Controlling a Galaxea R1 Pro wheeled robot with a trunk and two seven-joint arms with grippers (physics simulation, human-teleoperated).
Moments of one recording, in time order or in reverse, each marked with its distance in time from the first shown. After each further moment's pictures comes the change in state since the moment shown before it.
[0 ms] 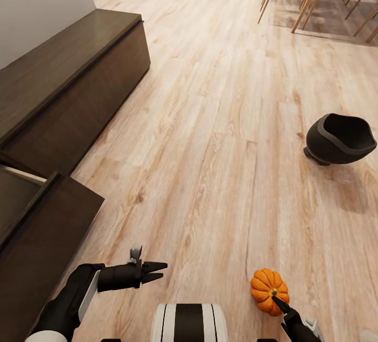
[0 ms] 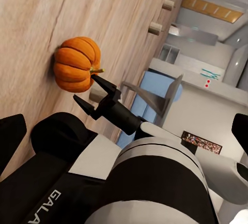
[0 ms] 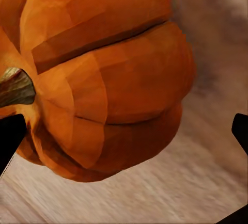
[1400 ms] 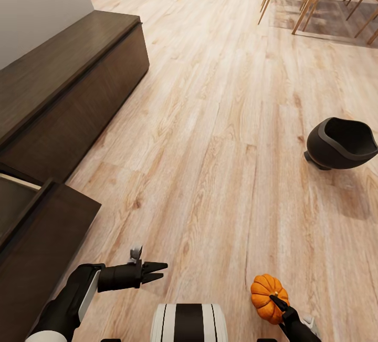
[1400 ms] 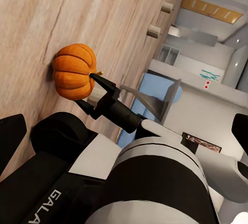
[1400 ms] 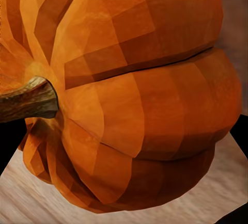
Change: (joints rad) left arm 0.000 0.000 -0.001 0.000 0.000 -0.001 0.000; right arm -0.012 0.000 0.003 -0.003 -0.013 0.054 -0.027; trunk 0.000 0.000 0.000
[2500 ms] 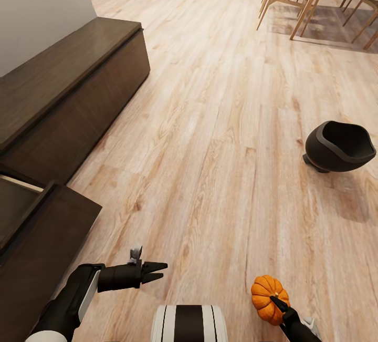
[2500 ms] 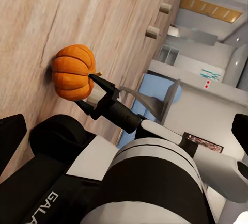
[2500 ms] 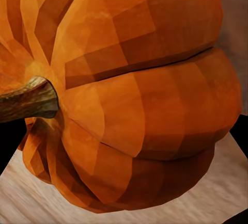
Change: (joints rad) left arm 0.000 0.000 0.000 0.000 0.000 0.000 0.000; right arm 0.000 0.000 -0.004 0.003 0.013 -0.009 -0.009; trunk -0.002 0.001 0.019
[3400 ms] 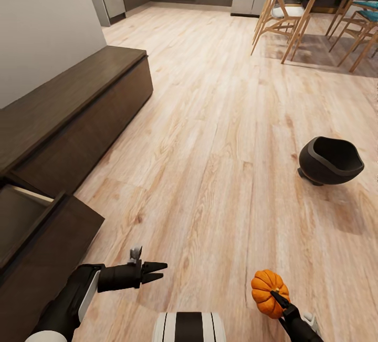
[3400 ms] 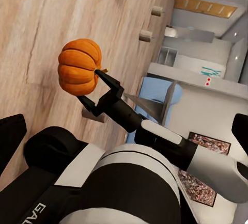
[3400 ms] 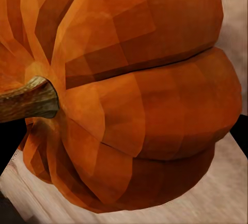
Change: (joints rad) left arm 0.000 0.000 0.001 0.003 0.002 0.000 0.000; right arm 0.000 0.000 -0.009 0.000 -0.013 -0.008 0.077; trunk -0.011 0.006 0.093
